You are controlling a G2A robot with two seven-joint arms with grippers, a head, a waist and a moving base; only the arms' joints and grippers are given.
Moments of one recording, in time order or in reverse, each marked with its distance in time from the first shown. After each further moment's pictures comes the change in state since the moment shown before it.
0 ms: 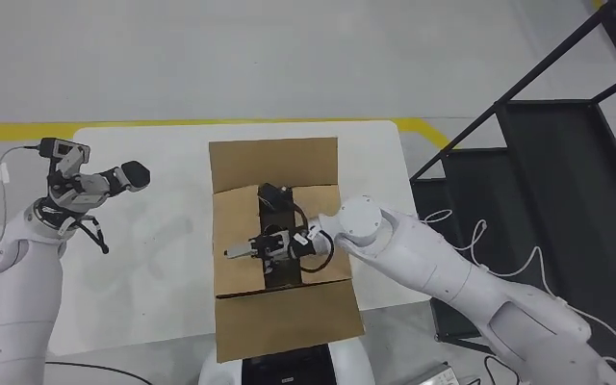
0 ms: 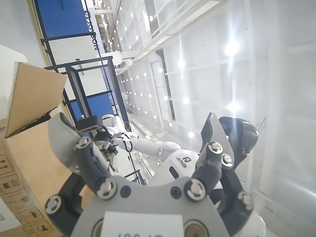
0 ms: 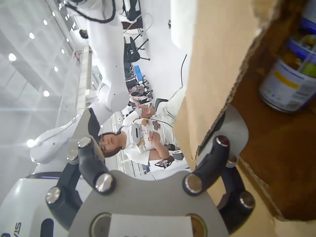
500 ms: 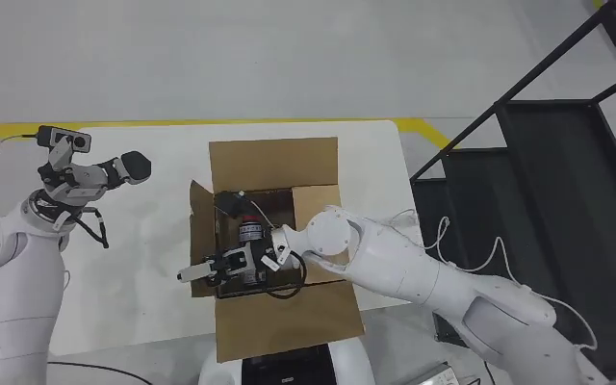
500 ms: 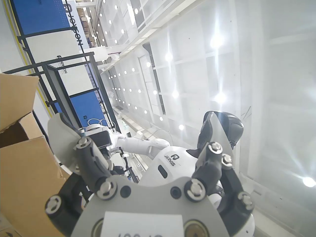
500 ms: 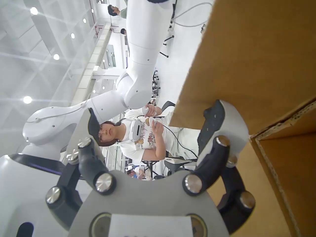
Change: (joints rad) left arm -0.020 -0.010 0.013 -0.058 -0.053 0.042 -0.013; right arm 0.077 -0.156 -0.151 0.074 -0.042 -0.181 -0.129
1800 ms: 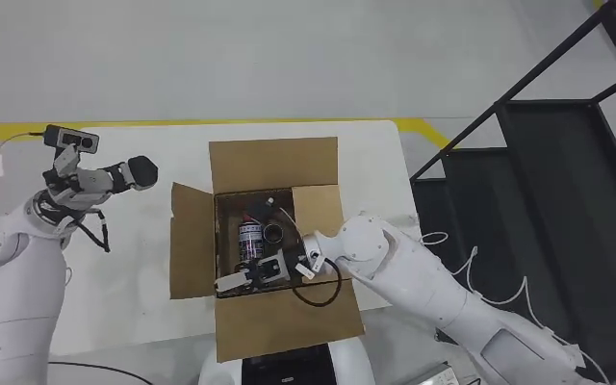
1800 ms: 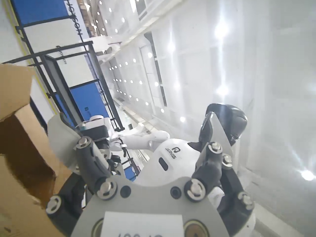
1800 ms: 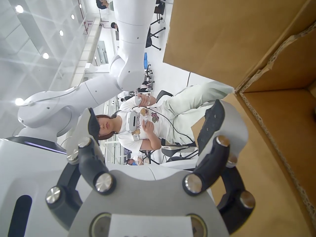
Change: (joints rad) left arm 0.009 -0.001 0.016 -0.052 -0.011 0.034 -0.072; right arm -0.268 0.090 0.322 -0.190 -0.156 0.103 0.215
